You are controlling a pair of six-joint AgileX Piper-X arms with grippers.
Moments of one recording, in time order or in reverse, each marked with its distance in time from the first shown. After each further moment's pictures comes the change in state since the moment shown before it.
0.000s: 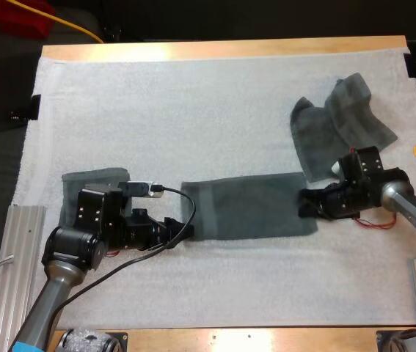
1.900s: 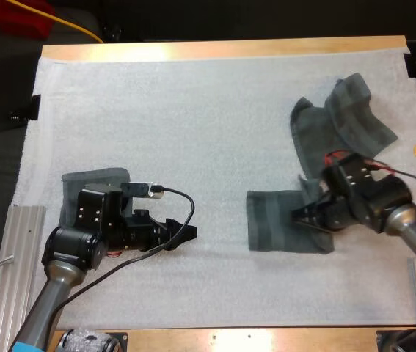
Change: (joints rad) left arm 0.000 0.000 0.000 0.000 0.065 0.000; right arm 0.299 -0.327 -0.085 0.301 0.376 0.090
